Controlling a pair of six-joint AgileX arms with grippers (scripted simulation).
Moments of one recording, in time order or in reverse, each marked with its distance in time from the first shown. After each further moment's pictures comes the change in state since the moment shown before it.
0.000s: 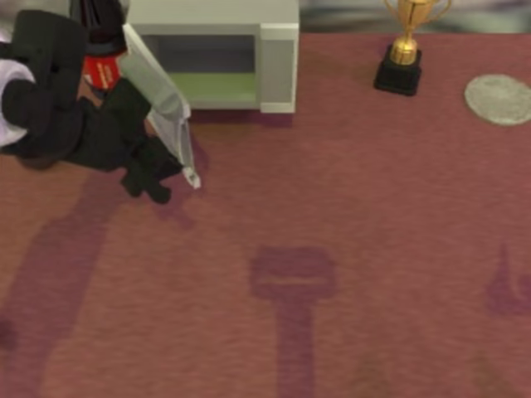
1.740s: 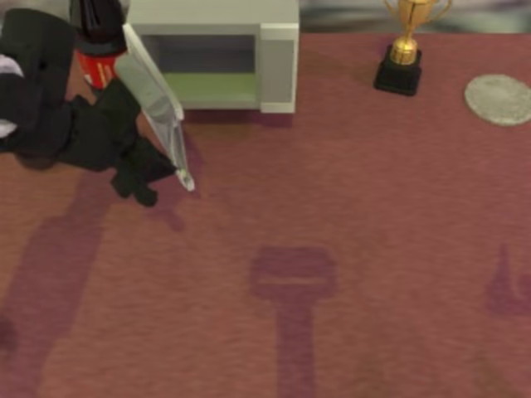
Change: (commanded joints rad) left arm 0.031 0.007 0.014 -0.046 0.043 0.081; right arm 0.000 0.000 0.000 0.000 0.000 0.000
